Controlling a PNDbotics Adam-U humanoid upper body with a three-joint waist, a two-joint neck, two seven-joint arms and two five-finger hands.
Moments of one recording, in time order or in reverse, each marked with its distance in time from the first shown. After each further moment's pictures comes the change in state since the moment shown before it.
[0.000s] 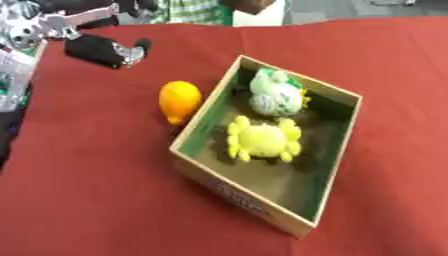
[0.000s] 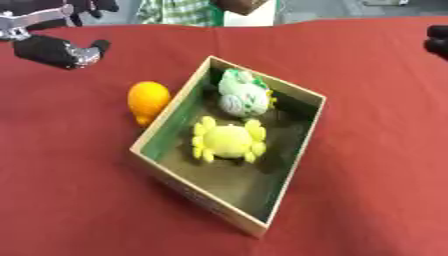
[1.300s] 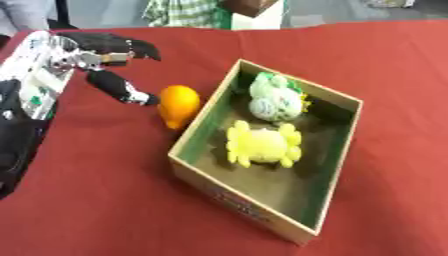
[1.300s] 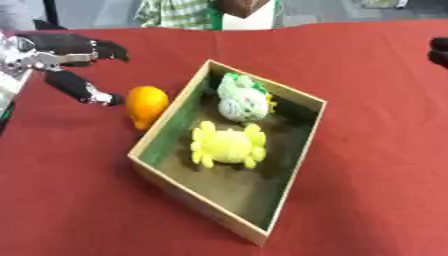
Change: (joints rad) left arm -0.048 -0.020 -0.068 0.227 -0.125 -0.137 -0.012; right arm -0.004 0.002 0.006 0.000 0.005 0.006 0.014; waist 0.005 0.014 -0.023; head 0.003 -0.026
